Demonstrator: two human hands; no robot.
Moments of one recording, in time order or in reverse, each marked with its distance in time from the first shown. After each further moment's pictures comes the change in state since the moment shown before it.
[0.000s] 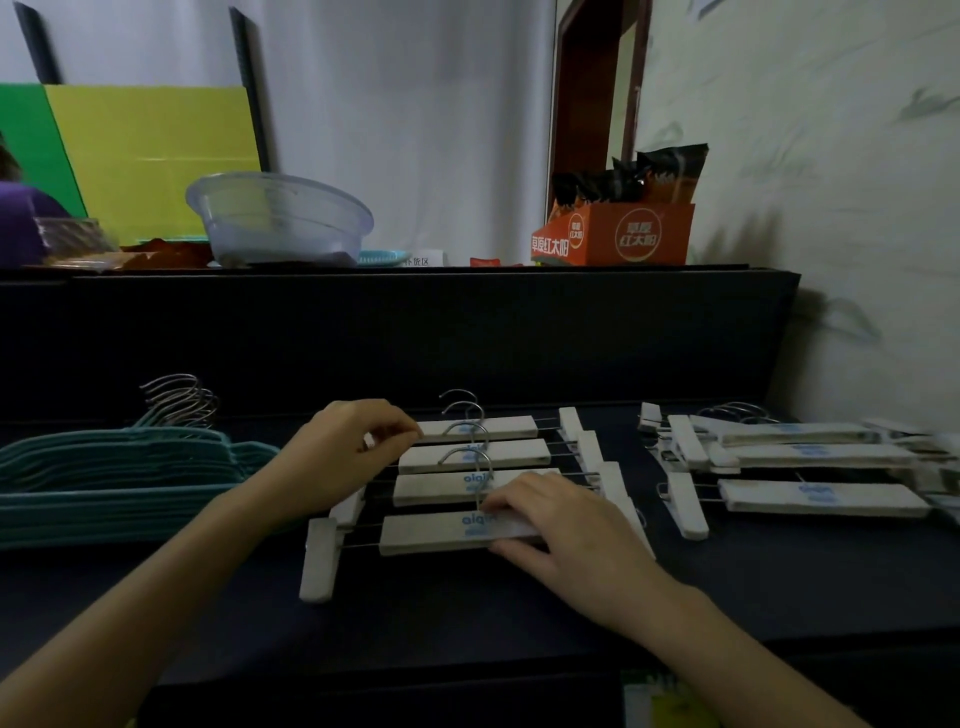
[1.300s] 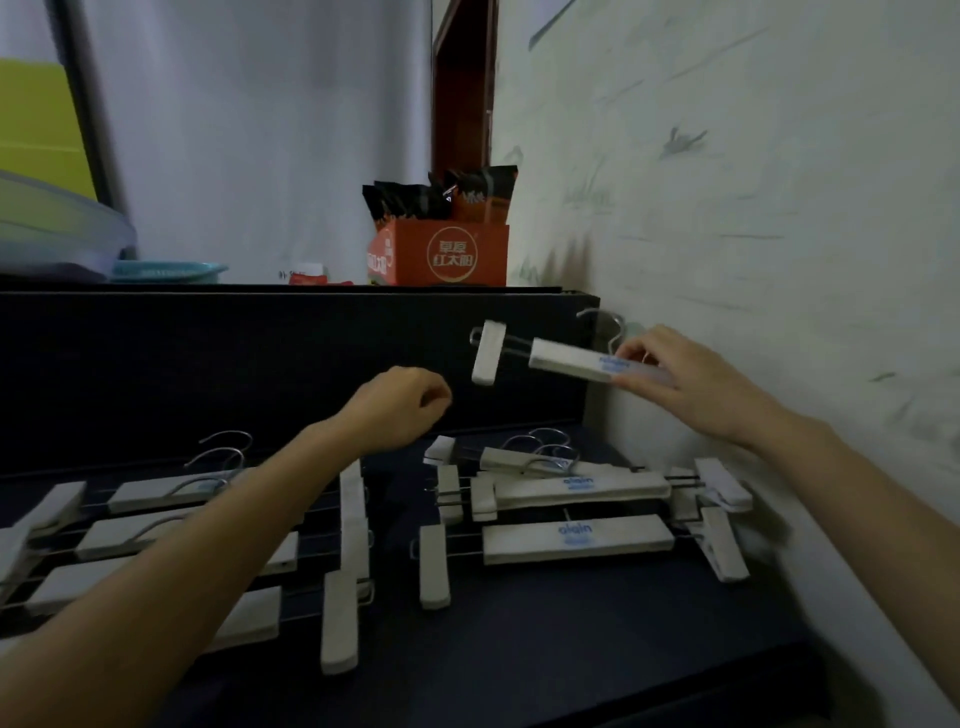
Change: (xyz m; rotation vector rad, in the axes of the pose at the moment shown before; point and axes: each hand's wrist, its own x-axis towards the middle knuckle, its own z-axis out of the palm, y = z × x) left_hand 0.191 0.150 0.136 0.066 -0.135 0.127; right_hand -0.063 0.266 -0.198 -0.161 0.161 0.329
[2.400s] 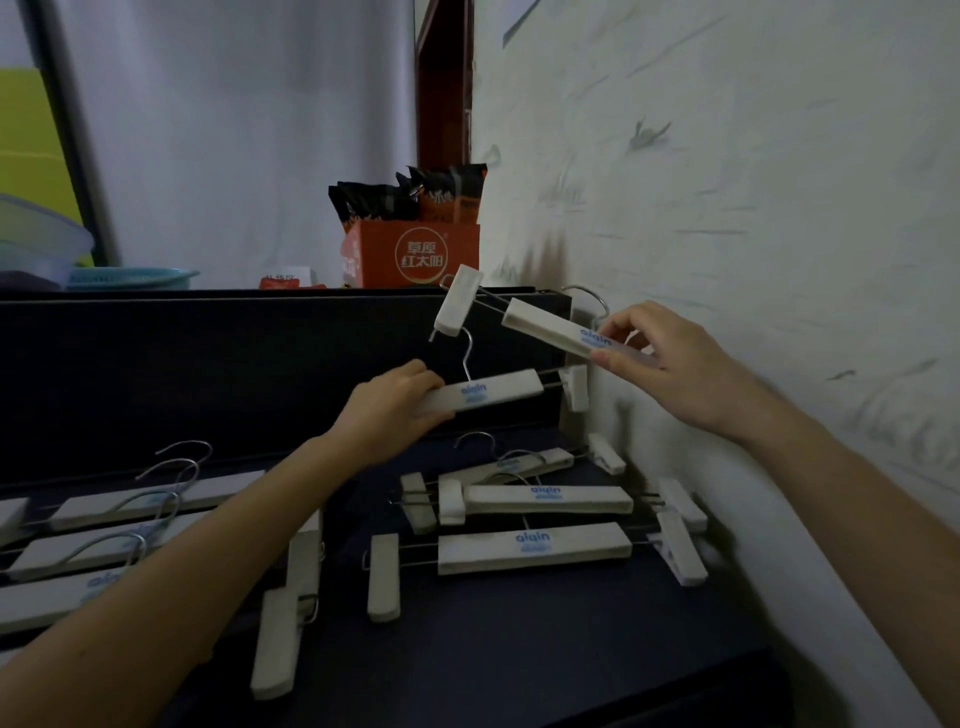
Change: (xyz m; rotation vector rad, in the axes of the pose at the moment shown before) left_hand 0.025 0.008 0.030 0.142 0.187 0.150; right_hand -0.009 -0.006 -0.021 0.129 0.127 0.007
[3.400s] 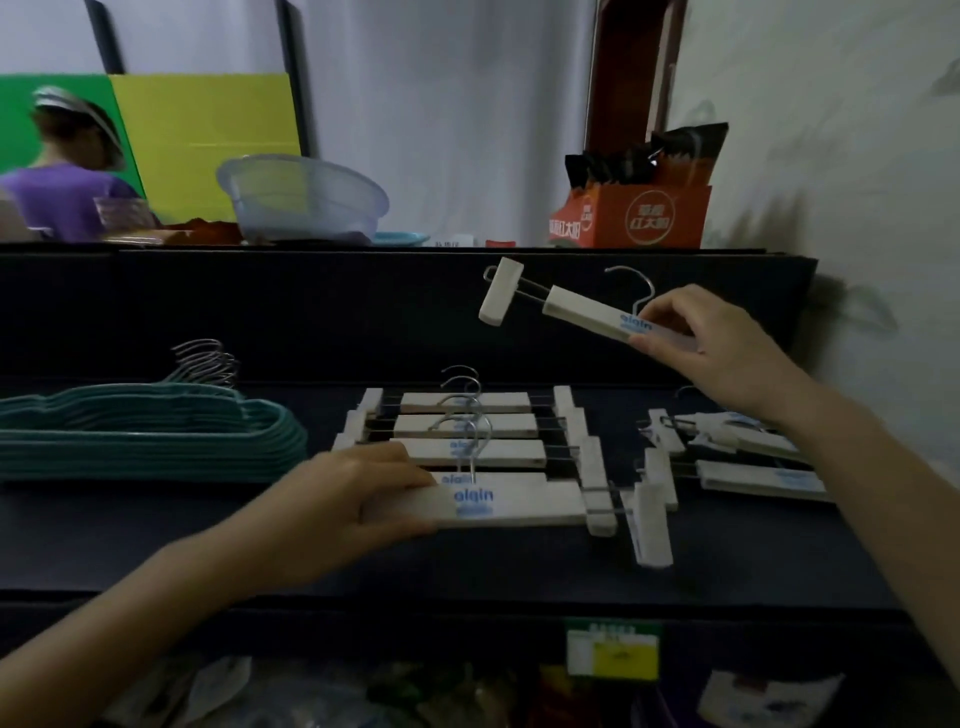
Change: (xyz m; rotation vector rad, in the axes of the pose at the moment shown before) left_hand -0.294 -0.056 -0.162 -0.086 -0.201 -0.068; right_hand 0.005 -0.166 0.101 0.088 -0.077 -0.115
